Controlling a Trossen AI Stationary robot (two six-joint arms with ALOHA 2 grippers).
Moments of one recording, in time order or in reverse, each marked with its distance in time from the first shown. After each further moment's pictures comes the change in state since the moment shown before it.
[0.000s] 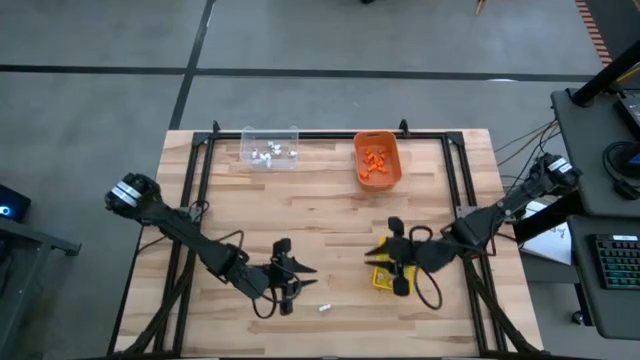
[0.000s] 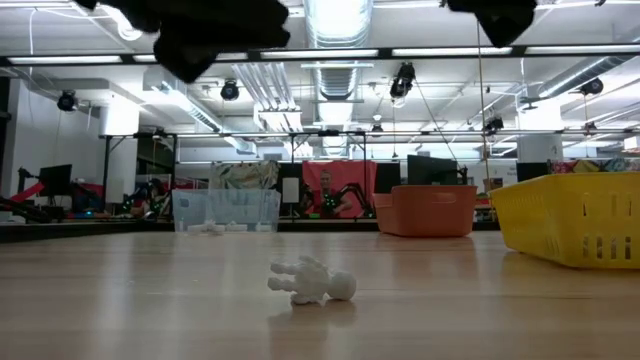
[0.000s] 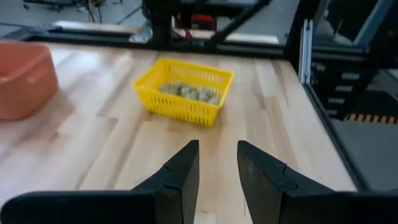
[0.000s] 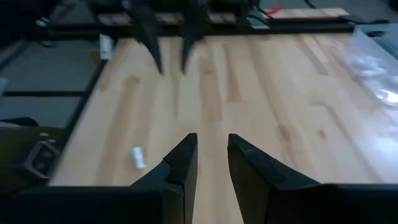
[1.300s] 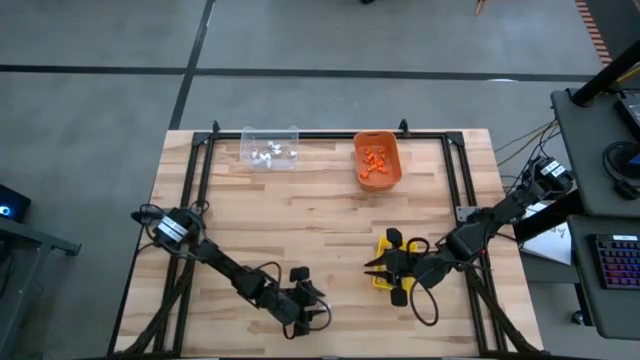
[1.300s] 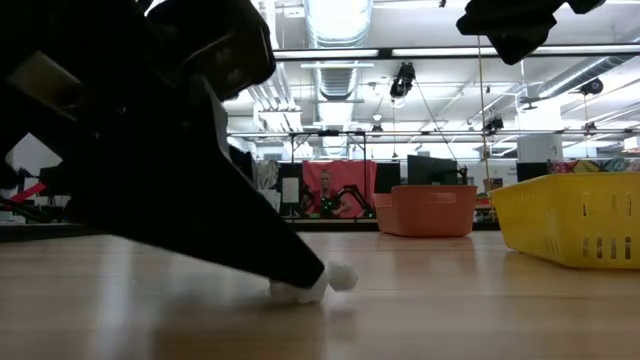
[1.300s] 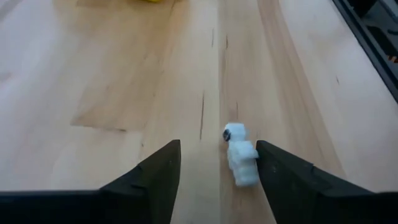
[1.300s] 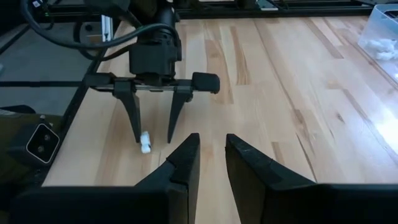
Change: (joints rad) left arm -0.019 0.471 0.165 0.044 0.160 -0.169; right arm 0.079 0.092 -0.029 0.071 0.056 0.058
